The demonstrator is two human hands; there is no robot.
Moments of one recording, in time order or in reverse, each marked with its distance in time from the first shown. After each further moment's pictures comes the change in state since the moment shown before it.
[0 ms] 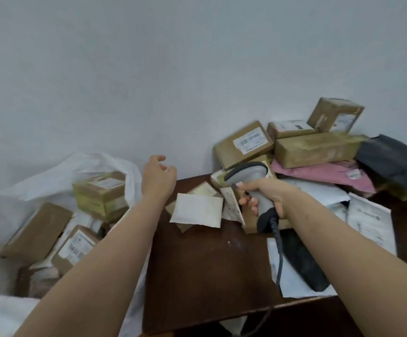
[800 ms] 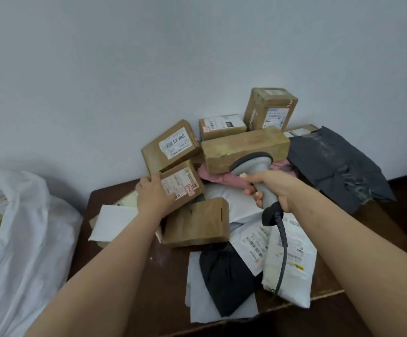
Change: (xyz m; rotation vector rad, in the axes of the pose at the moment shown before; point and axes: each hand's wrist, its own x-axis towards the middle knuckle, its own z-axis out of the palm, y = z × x) left_hand -0.036 0.104 0.242 0.552 -0.234 -0.002; right_hand 0.008 -0.059 -0.276 0.010 0.093 -0.035
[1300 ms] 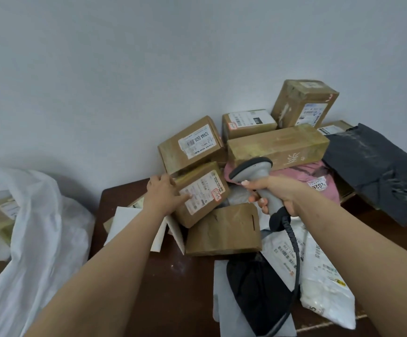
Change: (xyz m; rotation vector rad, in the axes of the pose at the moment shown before) left_hand 0.068 -0.064 0.003 -0.028 -0.179 0.091; right_hand 0.064 -0.002 0.059 -0.088 -0.026 0.081
